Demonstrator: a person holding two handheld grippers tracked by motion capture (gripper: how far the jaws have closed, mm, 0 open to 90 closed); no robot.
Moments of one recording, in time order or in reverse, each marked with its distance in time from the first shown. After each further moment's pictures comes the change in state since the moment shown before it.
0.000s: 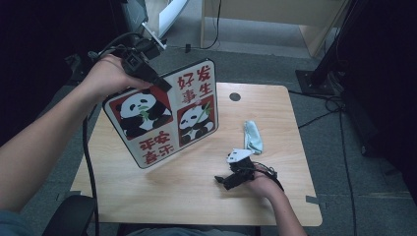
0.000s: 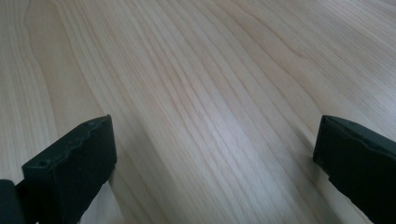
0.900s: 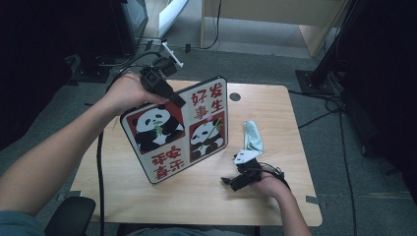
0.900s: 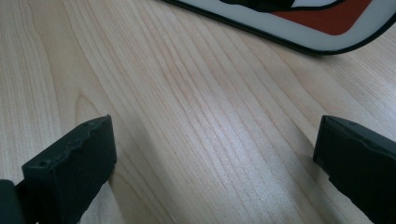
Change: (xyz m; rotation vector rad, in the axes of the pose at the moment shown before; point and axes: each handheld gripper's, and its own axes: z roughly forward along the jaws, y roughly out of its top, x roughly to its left) left arm -0.010 0.002 0.045 0.041 -0.066 -0.038; right arm -0.008 -0.012 -0.012 -0.001 0.006 -0.008
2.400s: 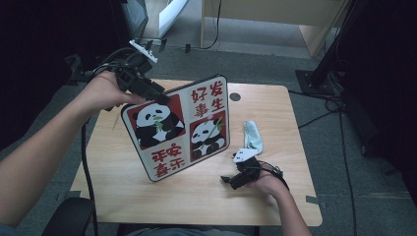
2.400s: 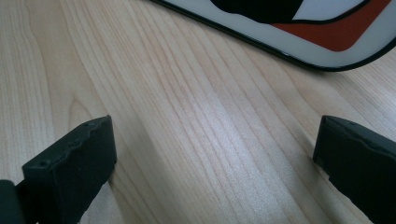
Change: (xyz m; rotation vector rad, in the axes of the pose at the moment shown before) left arm 0.015 -0.043 -0.036 -0.162 0.057 0.081; right arm -0.004 0.003 0.003 0.000 0.012 -0.008
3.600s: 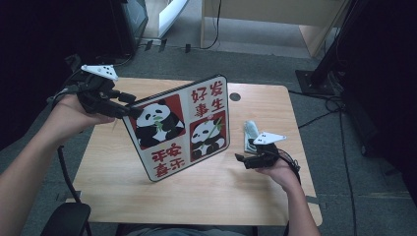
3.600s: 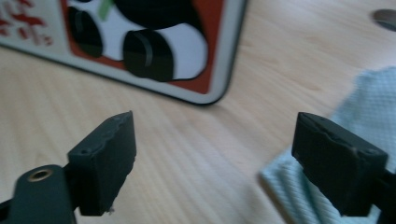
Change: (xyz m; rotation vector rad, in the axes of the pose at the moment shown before) left arm -0.007 -0.082 -0.033 -0.150 0.111 0.002; right arm -0.041 0.013 -0.055 -0.135 -0.148 0.161
